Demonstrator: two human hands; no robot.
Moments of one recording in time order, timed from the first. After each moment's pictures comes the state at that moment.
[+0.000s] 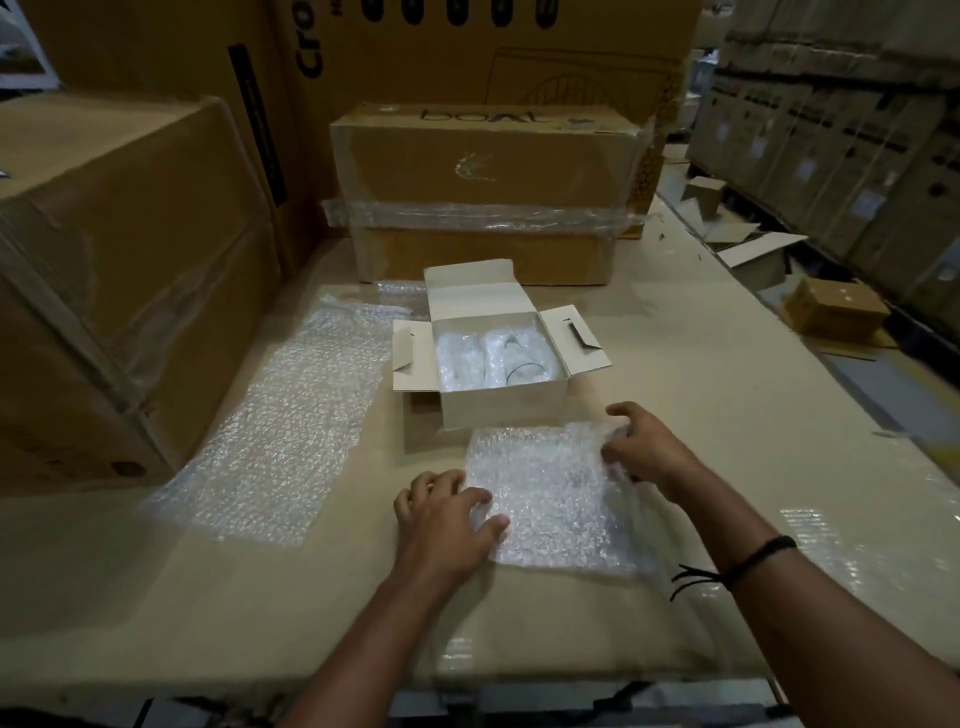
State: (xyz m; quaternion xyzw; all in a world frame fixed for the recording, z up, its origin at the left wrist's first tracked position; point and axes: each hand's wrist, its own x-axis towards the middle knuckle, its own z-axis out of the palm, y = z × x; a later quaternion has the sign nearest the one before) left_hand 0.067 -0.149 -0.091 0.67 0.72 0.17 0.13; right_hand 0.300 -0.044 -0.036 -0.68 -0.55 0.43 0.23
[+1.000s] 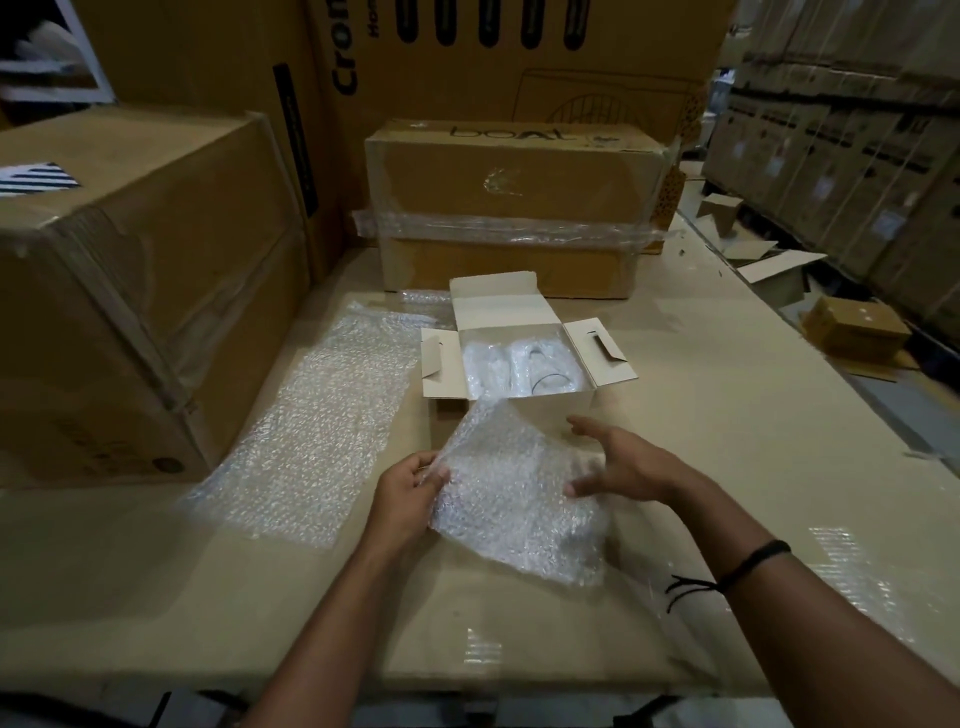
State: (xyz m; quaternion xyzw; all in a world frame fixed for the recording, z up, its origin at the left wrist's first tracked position) left_hand 0.004 -0.139 -0.073 0.40 0.61 0.52 0.45; right_hand 0.269 -0.045 -0.032 -0.52 -0.79 0.32 0.05
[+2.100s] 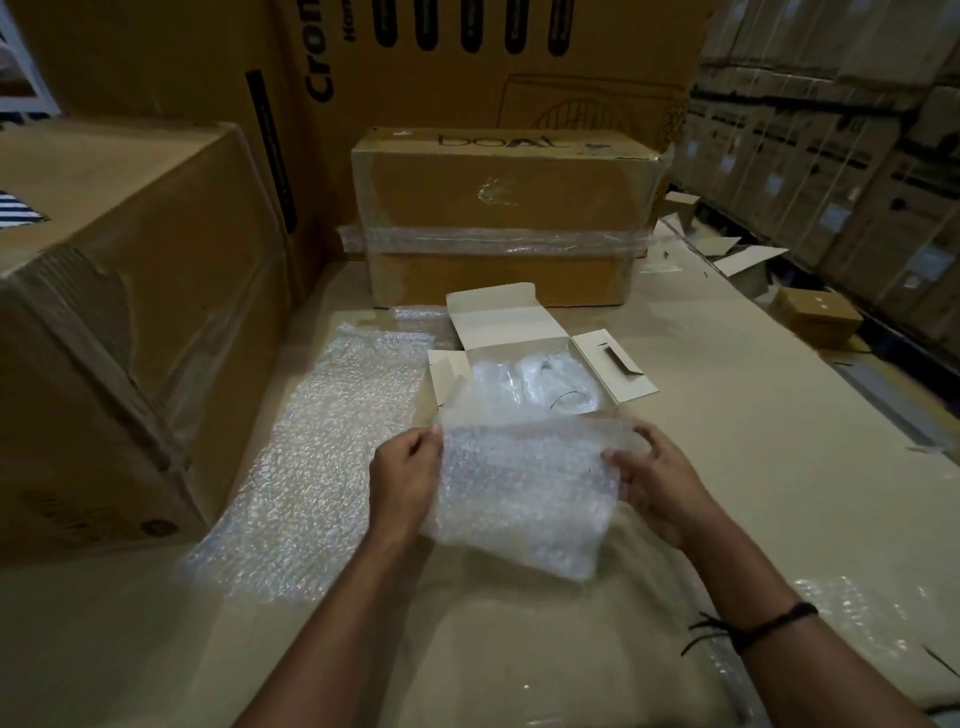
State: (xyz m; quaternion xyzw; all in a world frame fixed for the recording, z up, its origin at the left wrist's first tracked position) left_hand -0.035 -0.086 -0.041 0.45 0.65 0.53 0.32; right_hand 0.232 -0.060 -0.042 -0.50 -0.37 0.61 0.48
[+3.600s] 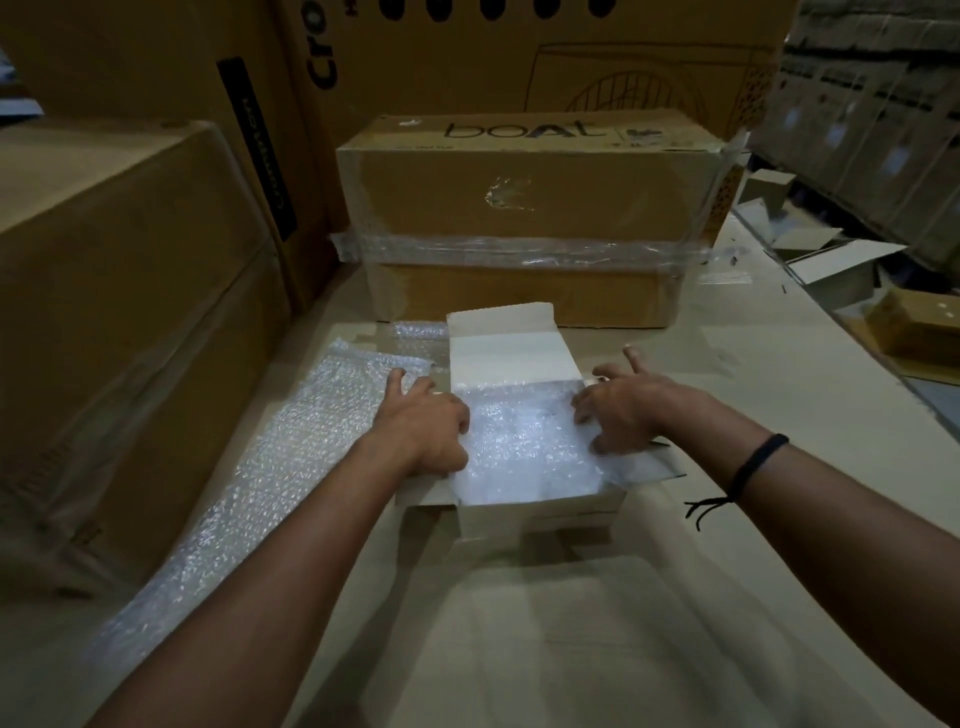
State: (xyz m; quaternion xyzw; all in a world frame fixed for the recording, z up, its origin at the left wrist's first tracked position) left_hand -0.010 0.073 0.009 0.74 0.66 -0.12 0.03; right_hand 0.230 0.162 0.007 -0.41 -0.87 -0.01 -0.26
